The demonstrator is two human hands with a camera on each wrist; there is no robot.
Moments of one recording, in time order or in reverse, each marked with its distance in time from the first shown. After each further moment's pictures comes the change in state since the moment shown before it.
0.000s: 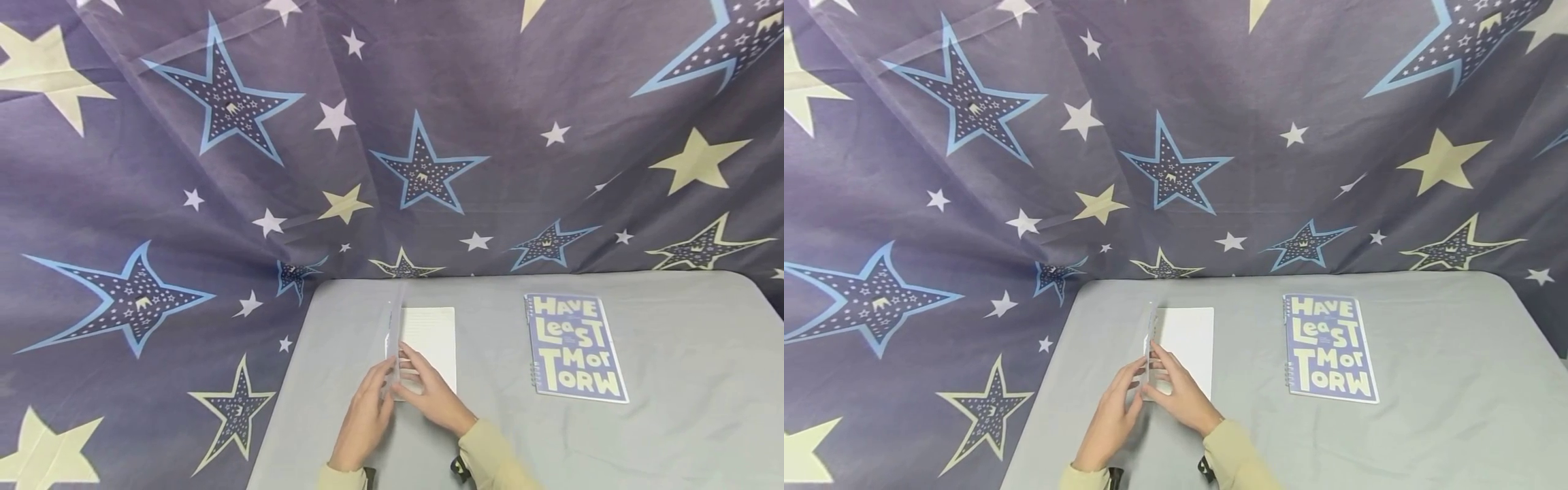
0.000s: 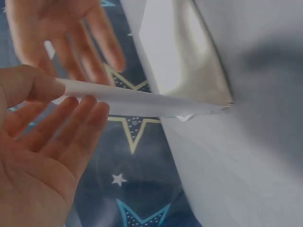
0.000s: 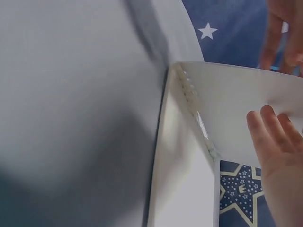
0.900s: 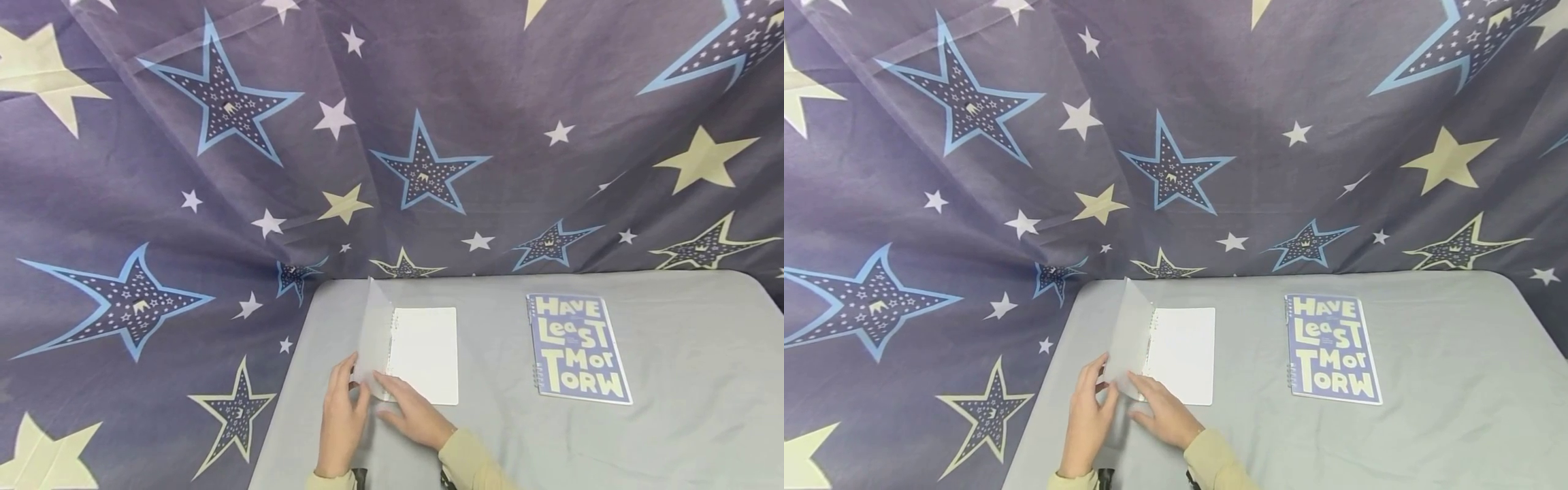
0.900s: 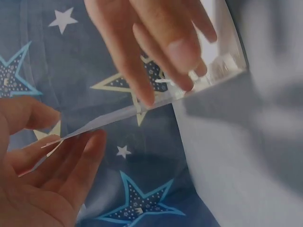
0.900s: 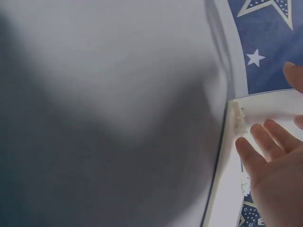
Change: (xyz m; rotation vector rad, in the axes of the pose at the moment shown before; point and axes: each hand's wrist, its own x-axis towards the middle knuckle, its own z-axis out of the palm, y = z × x) left_hand 0.000 -0.004 -0.025 -0.047 0.239 -0.215; right_hand -0.007 0.015 0.039 -0.404 -0.184 0.019
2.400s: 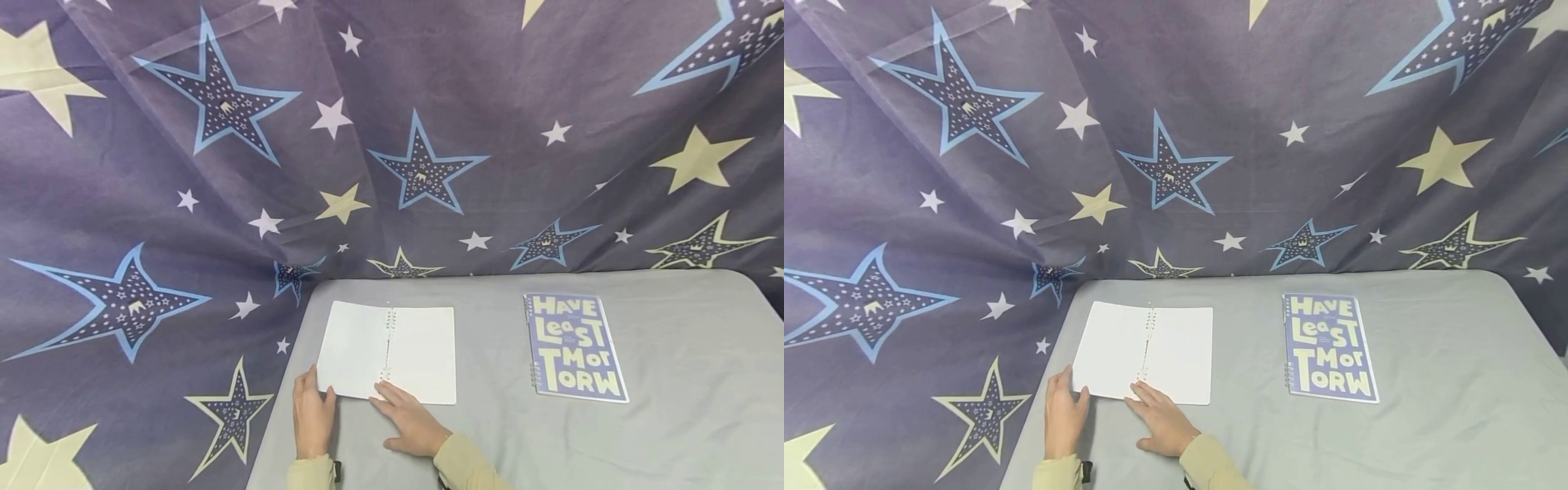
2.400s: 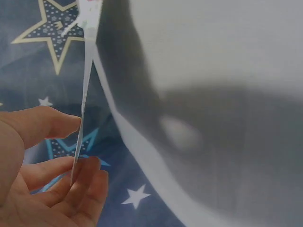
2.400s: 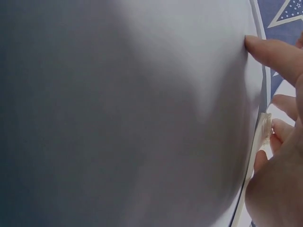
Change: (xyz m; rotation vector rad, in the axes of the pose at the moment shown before) left_hand 0.013 -0.085 0.005 0.238 0.027 -0.314; right_hand -0.007 0.013 0.017 -0.360 -0.166 -0.077
